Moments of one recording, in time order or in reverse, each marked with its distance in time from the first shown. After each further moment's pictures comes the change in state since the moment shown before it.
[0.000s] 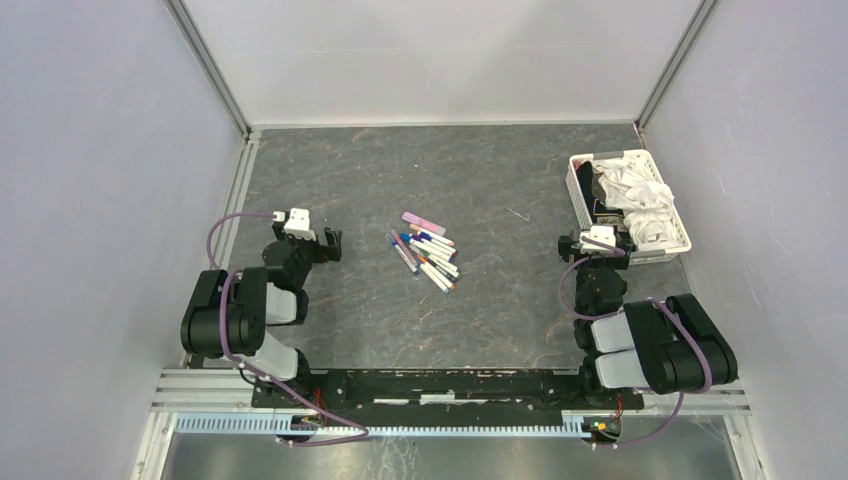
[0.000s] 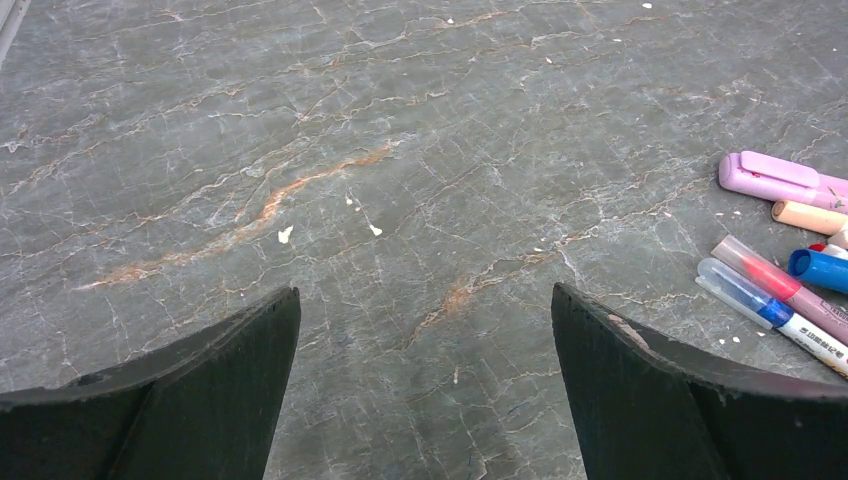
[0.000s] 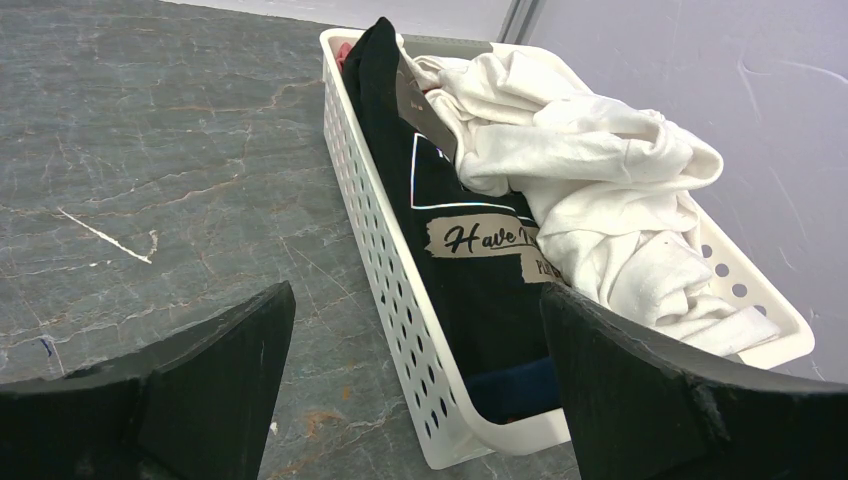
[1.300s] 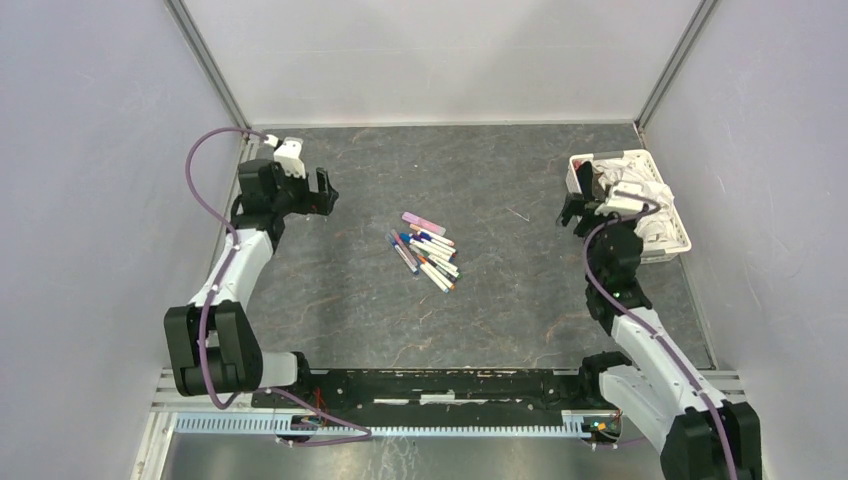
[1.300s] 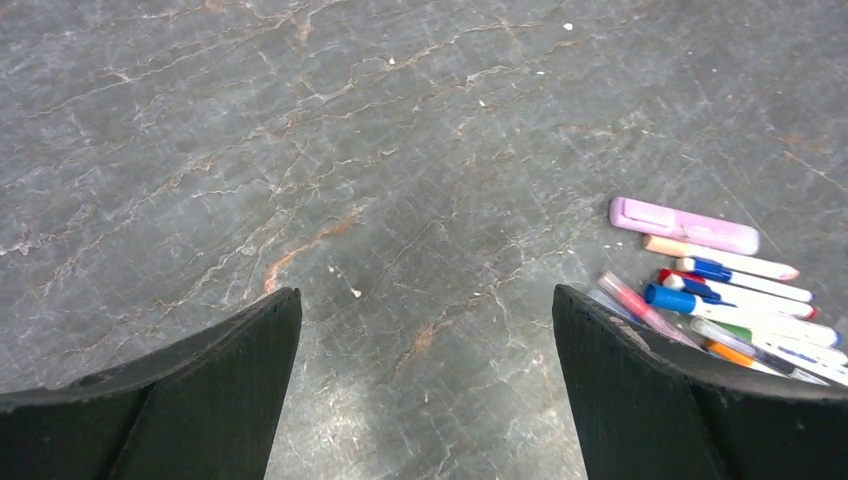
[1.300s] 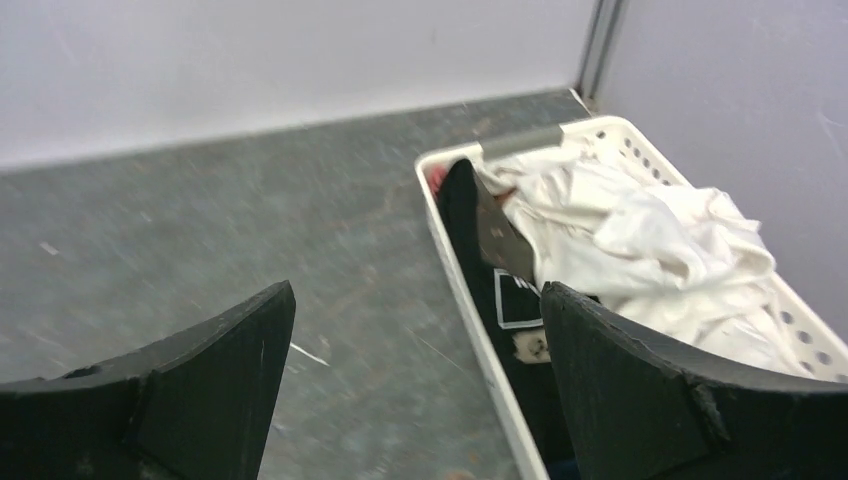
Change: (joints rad) left arm 0.025 -0.205 0.677 -1.196 0.143 0.066; right arm 0.042 -0.517 0.356 -0.927 -0.014 0.264
